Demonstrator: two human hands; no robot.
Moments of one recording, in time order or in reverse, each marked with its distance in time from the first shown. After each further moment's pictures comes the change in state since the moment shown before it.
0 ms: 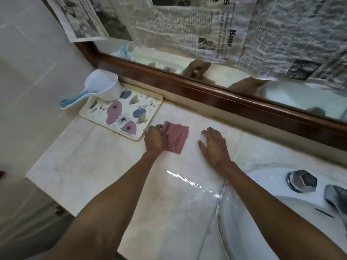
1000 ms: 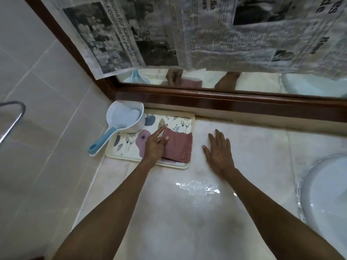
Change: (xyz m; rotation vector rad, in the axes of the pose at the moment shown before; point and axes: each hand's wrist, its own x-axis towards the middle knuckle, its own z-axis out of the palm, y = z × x) left_hand 0.156 -0.116 -0.115 -0.553 -0.370 0.172; right_hand 0.071 -0.152 0.106 -0.128 0.140 0.242
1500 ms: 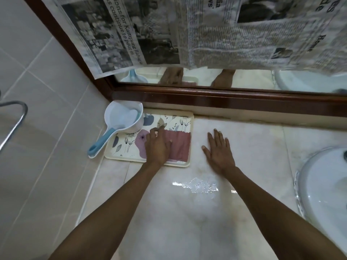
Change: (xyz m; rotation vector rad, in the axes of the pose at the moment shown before) left_hand -0.012 0.007 0.003 0.775 0.125 0.265; right_hand -0.010 -0.003 0.004 -0.056 -0.054 0.024
